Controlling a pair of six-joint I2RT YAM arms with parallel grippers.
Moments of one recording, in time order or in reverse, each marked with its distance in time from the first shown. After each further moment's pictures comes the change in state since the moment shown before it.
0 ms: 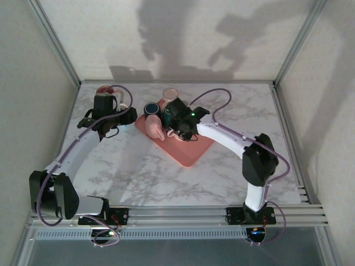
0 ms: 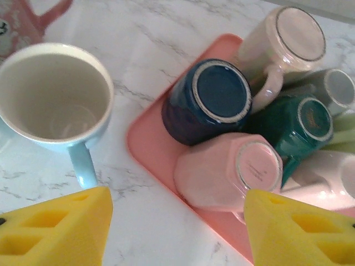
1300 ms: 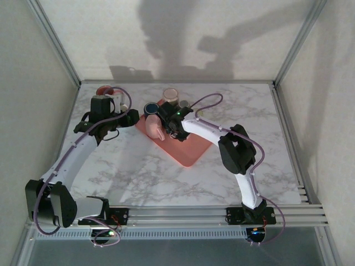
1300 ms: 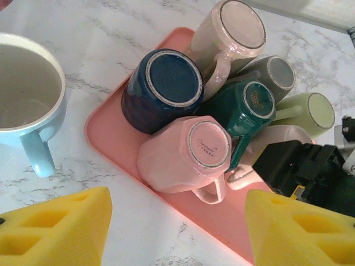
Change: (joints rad) left arm 0.001 -0.073 -0.028 -0.002 0.126 -0.016; right arm -0.013 0.248 0.116 -0.032 0.142 0.213
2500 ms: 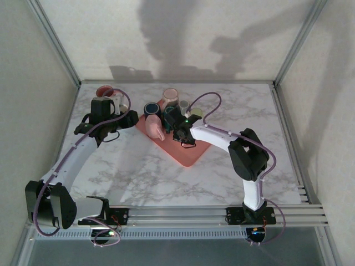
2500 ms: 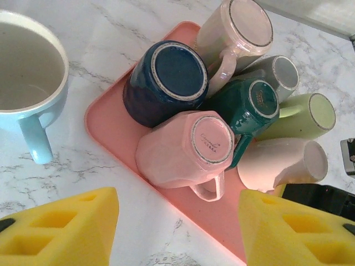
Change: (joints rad) left arm -0.001 -0.009 -0.025 0.006 -0.008 -0.058; right arm 0.002 -0.159 -0.245 0.110 -0.008 -0.445
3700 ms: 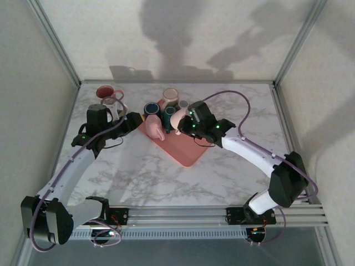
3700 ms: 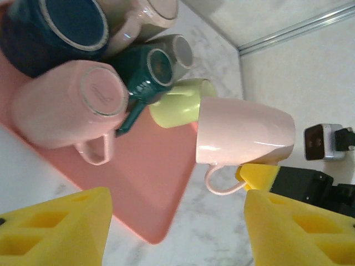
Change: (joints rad) left arm -0.002 -0.142 -0.153 0.169 0.312 -0.386; right arm -0.079 -0.458 -0.269 0.322 -0.323 -0.082
